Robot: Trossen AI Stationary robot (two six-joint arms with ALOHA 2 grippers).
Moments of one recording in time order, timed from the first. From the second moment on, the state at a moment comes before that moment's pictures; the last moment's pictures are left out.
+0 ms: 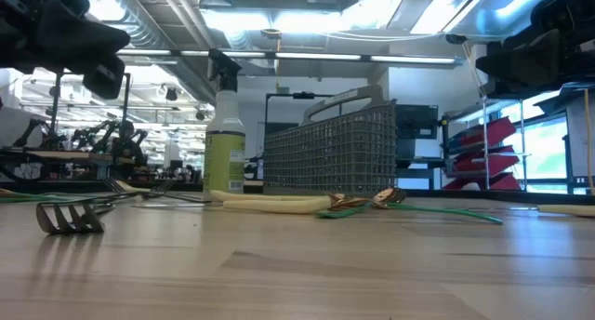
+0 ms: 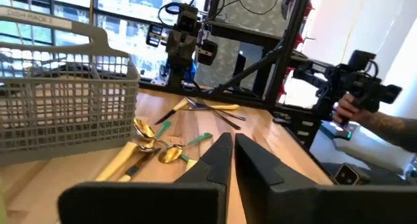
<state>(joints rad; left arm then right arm) -0.25 0.01 0.01 0.04 -0.16 -0.21 0.03 0.02 0.01 0.01 0.01 -0.08</state>
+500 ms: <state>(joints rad) -0.25 0.27 0.10 0.29 -0.14 -0.04 0.03 0.02 0.01 0.01 0.01 -0.08</state>
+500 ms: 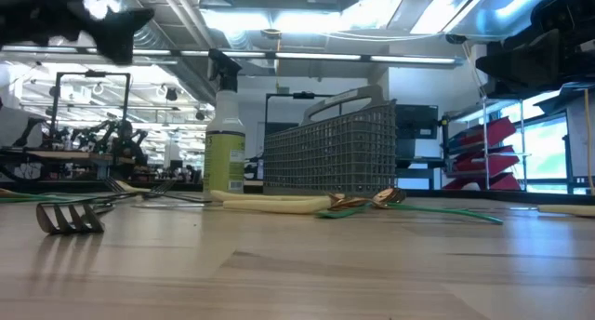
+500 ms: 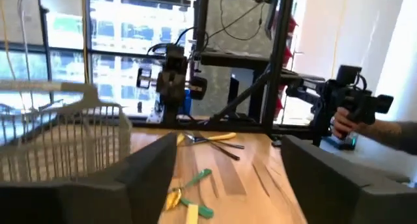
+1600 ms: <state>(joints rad) -0.40 1.44 1.00 -0.59 -0.04 0.54 0.03 0.02 0.01 0.01 0.01 -0.08</state>
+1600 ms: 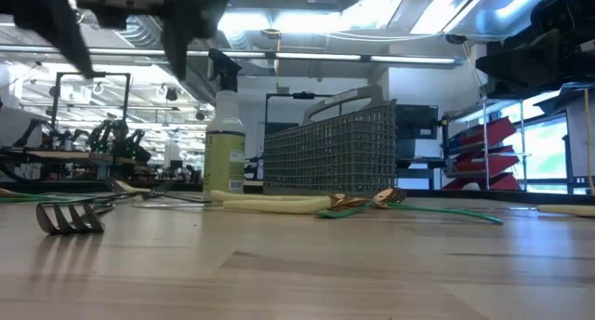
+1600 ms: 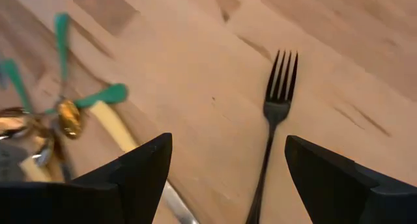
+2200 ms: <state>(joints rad) -0.40 1.60 1.00 -0.58 -0.04 0.51 0.03 0.02 0.01 0.01 0.01 -0.07</state>
